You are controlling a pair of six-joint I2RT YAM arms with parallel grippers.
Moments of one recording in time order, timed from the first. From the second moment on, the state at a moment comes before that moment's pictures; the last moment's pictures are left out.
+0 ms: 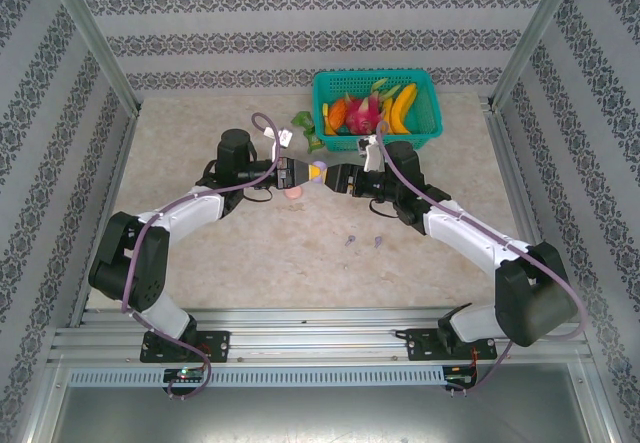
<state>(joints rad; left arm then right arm) -0.34 1.61 0.98 0.36 0.97 -0.64 0.46 1.39 0.88 0.08 -0.51 0.66</state>
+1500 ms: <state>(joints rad) -0.35 1.56 0.98 0.37 1.00 -0.64 0.43 1.38 0.87 0.14 -0.57 0.73</state>
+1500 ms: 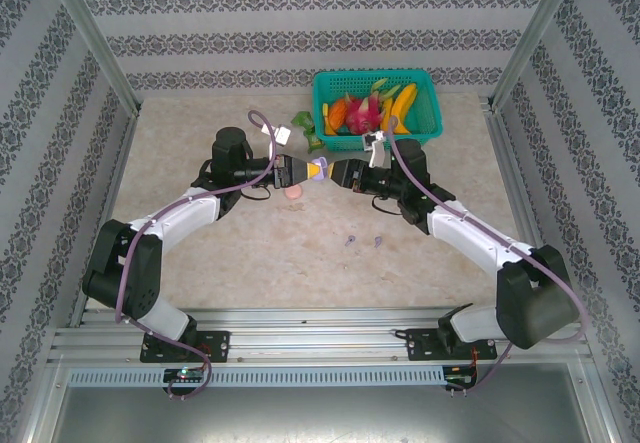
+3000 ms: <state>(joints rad) -0.35 1.58 0.99 0.37 0.97 -0.65 0.45 1.43 0.97 0.08 -0.59 0.69</state>
